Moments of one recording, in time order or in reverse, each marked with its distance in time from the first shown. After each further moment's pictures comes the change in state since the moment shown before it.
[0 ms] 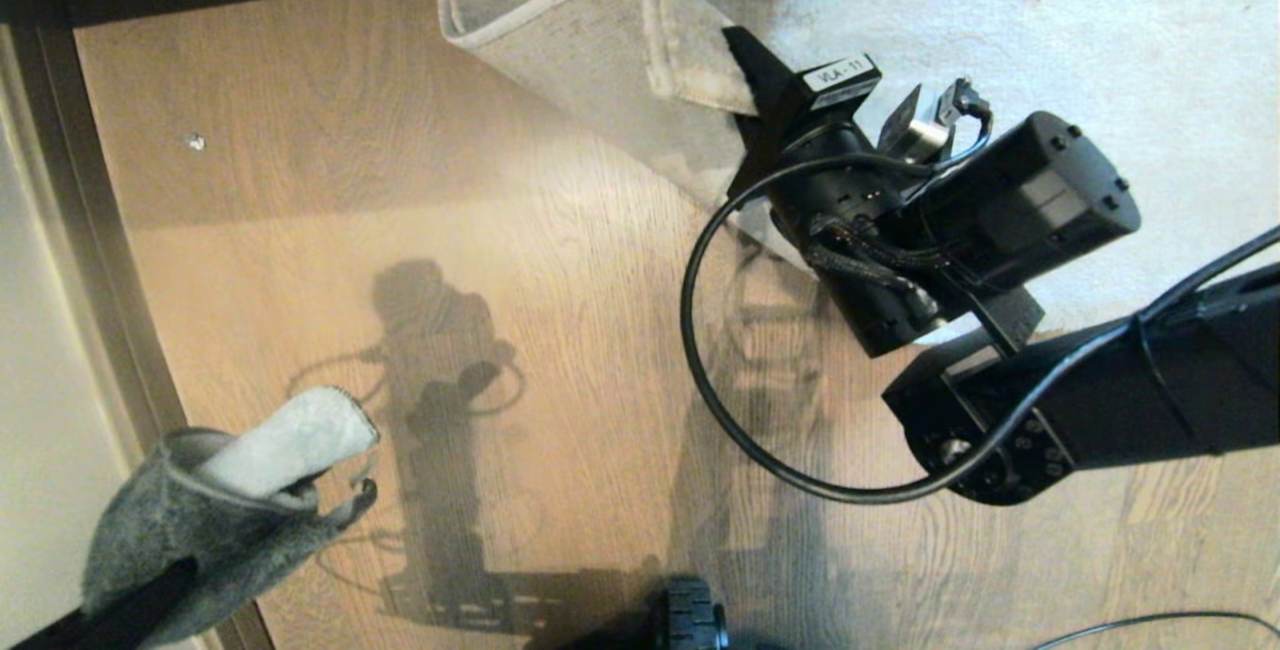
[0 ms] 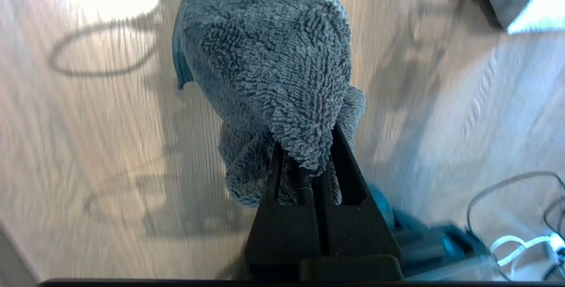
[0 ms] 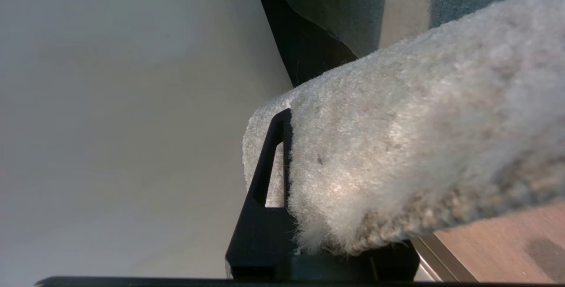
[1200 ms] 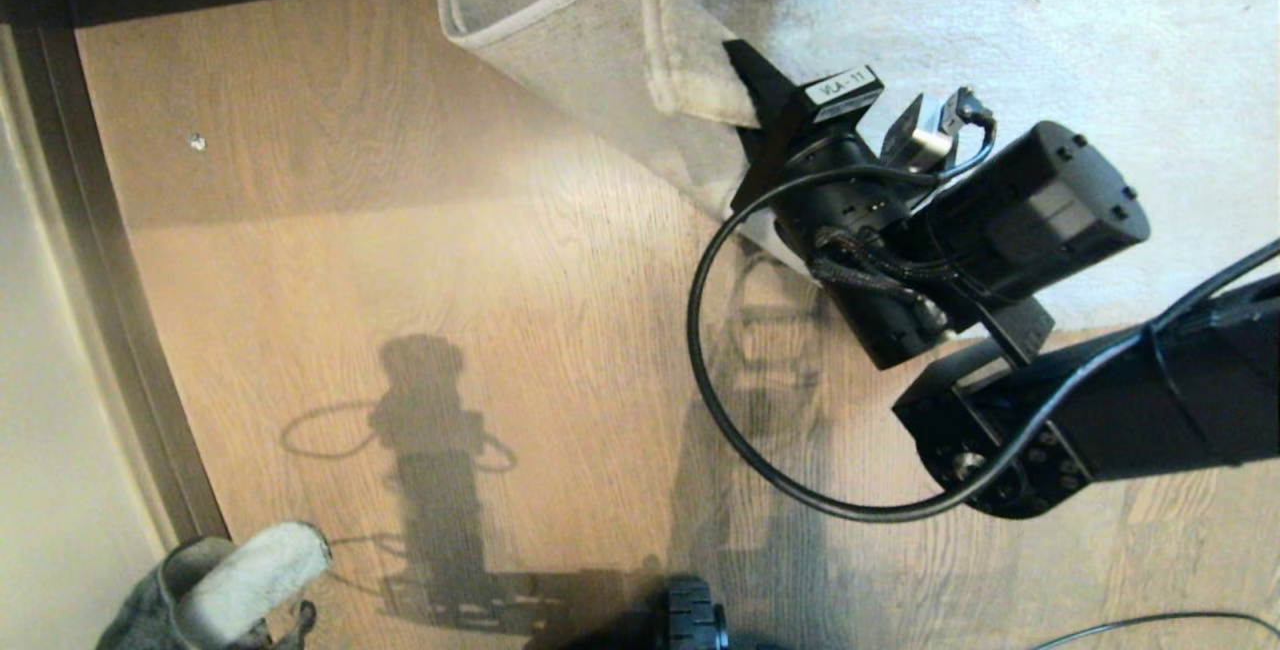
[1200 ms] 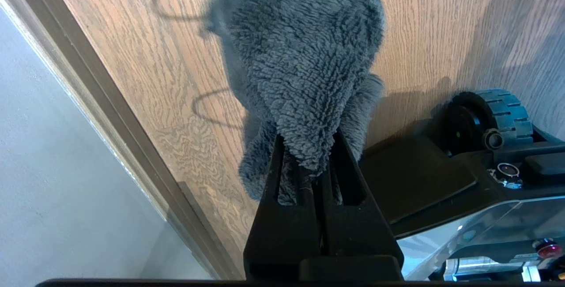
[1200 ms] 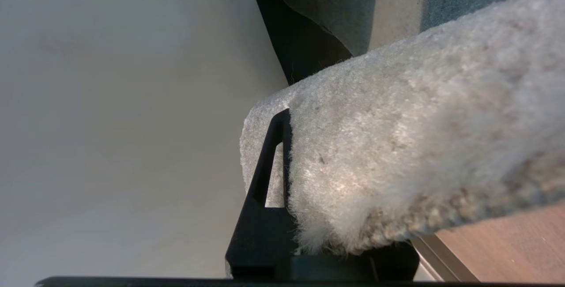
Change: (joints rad) left arm 0.001 -0.249 0.056 0.409 0.235 0.252; right arm -0.001 -0.017 0.044 0.000 -0.001 0.000
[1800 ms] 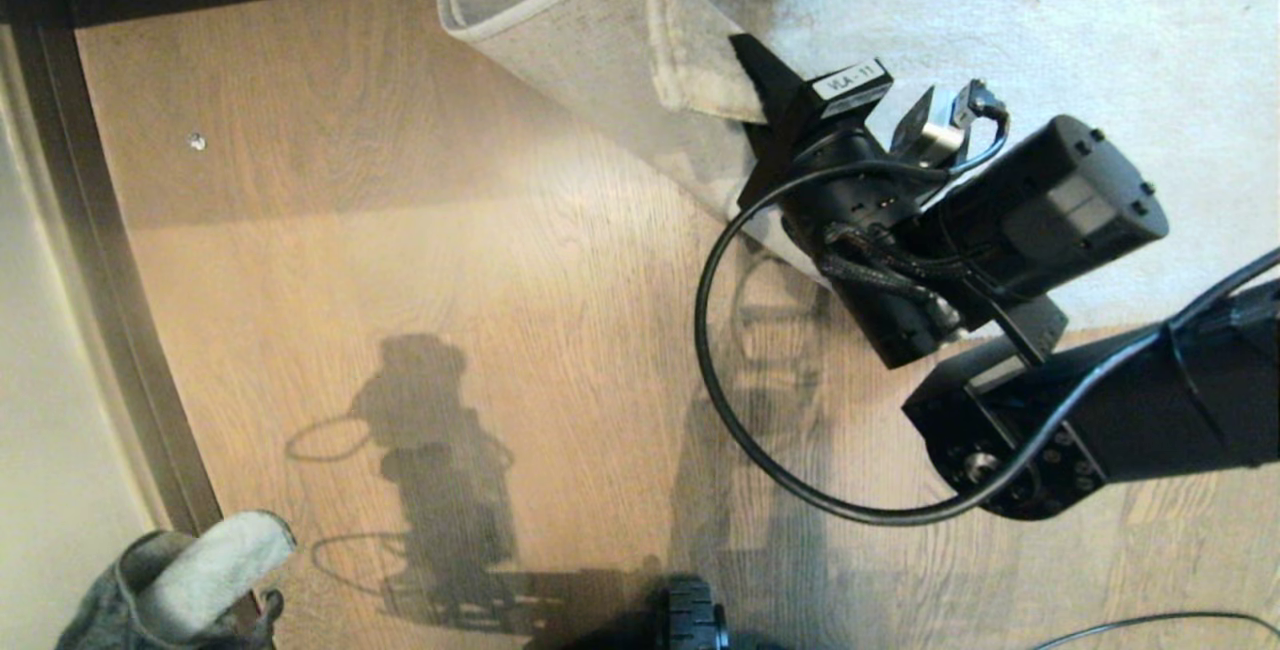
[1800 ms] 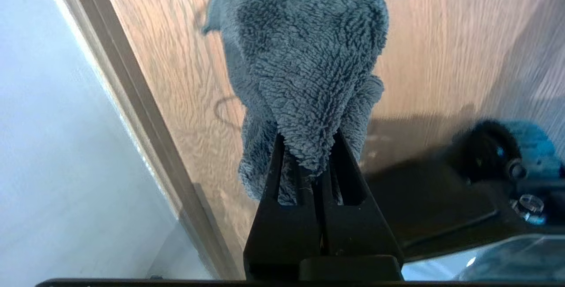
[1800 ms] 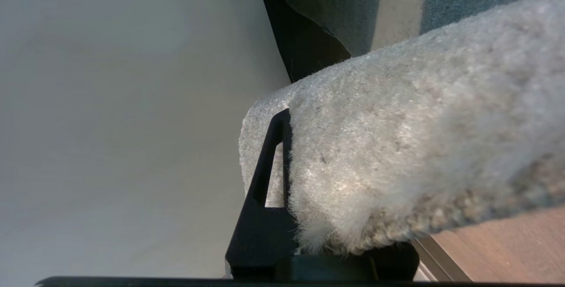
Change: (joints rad) left arm 0.096 -0.059 0.000 0.000 0.004 -0.018; right arm 0.000 -0.015 0.009 0.001 0.003 -0.025
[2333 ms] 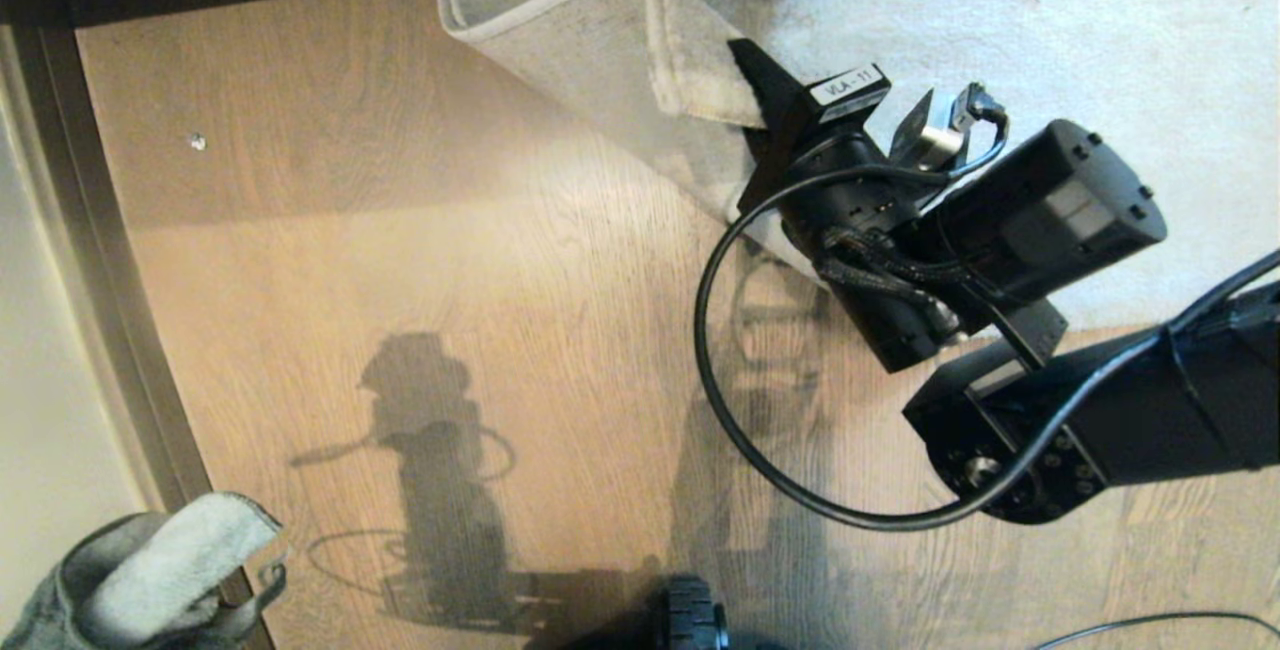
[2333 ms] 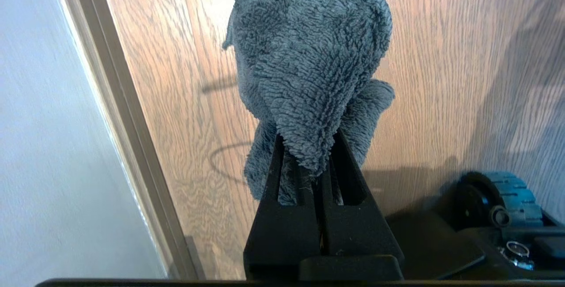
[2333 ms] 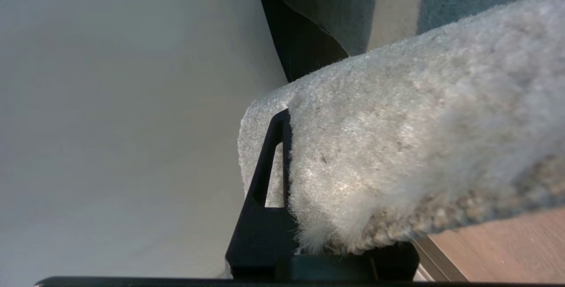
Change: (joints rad) left arm -0.014 -0.207 0.000 0.003 0.001 -0.024; right arm 0.000 0.000 0.010 0.000 -0.004 -0.007
